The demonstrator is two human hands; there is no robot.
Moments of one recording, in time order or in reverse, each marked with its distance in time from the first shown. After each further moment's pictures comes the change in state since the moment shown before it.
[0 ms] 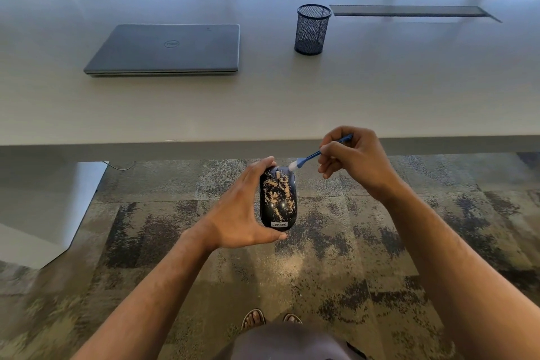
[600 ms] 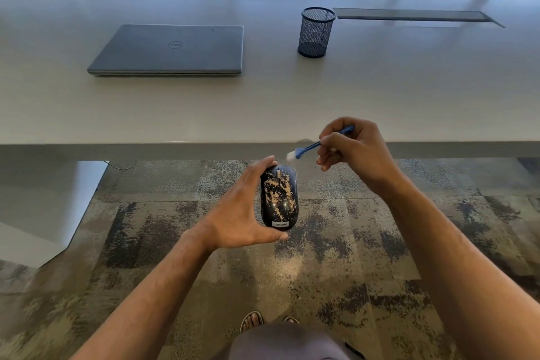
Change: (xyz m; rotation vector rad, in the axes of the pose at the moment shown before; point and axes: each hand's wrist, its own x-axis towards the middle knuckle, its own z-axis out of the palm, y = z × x) left_hand 0.001 -0.004 -0.003 -0.024 0.020 0.001; right_hand 0.012 -0.012 0.003 0.042 -0.016 -0.035
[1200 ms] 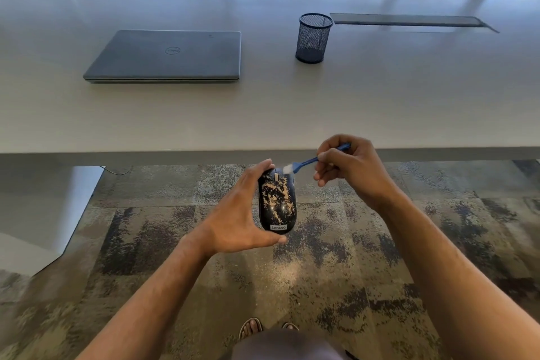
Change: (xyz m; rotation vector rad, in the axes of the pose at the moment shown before) left_hand 0.006 -0.002 -0.004 -0.014 -0.001 -0.003; right_hand -0.006 0.012 0.001 0.063 -0.020 0.083
